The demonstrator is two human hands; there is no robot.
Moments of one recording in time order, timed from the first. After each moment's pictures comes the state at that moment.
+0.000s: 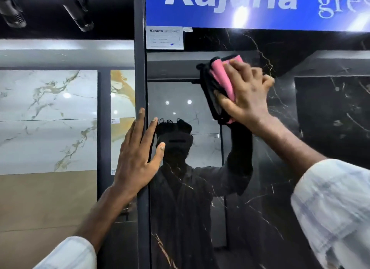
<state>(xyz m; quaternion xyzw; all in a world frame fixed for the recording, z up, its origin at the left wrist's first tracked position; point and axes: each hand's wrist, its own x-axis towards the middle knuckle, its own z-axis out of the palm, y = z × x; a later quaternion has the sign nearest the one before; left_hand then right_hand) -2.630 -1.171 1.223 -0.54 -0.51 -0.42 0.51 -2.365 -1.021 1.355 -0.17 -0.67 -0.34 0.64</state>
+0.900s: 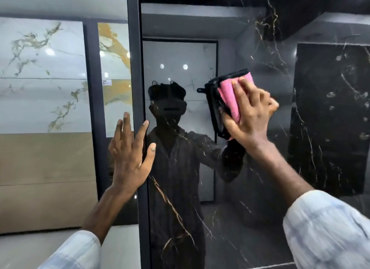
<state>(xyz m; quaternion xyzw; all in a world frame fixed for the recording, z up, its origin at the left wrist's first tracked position) -2.631 -1.179 1.095 -0.50 -0.58 -0.44 0.48 -2.354 -1.018 1.196 -0.20 -0.65 -0.30 0.67</state>
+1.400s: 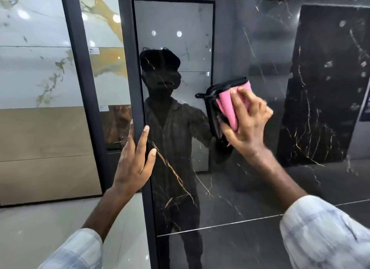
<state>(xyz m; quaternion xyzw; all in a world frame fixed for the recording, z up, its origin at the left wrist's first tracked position) -2.622 -1.199 1.002 -0.60 -0.59 -0.44 0.31 -2.349 -1.027 1.087 -0.21 -0.69 -0.25 0.65</state>
